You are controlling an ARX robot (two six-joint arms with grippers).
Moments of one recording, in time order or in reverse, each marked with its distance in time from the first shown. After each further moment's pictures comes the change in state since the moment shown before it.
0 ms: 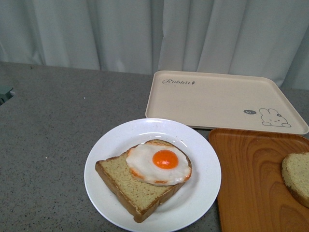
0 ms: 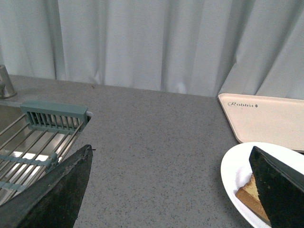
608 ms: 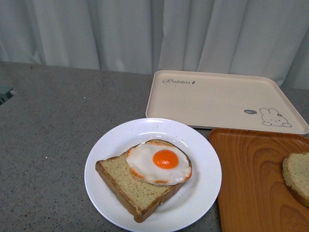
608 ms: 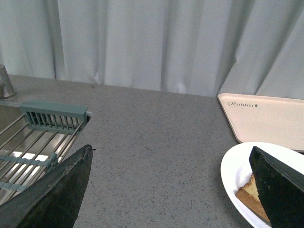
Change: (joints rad) left arm 0.000 0.000 0.000 0.000 0.000 0.000; right arm -0.288 1.046 0.374 0.436 -0.074 -0.267
